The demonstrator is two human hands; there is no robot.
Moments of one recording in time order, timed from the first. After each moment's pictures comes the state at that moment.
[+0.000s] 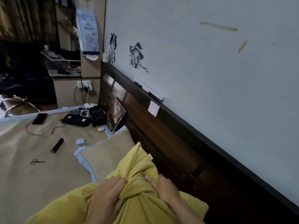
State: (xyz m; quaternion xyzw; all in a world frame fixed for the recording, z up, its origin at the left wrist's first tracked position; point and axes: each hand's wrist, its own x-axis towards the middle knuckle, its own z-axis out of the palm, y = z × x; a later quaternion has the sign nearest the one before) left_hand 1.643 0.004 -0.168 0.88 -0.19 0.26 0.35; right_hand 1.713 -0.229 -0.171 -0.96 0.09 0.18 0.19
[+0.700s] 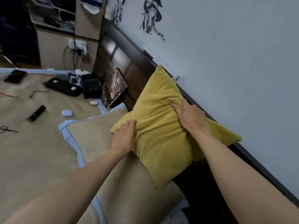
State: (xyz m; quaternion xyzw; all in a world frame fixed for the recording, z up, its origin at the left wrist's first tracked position) left_hand 1.871 -0.031 -0.268 0.93 -0.04 0.09 0.35; right_hand 1.914 -0.236 -0.098 -0.98 -0.06 -0.18 -0.06
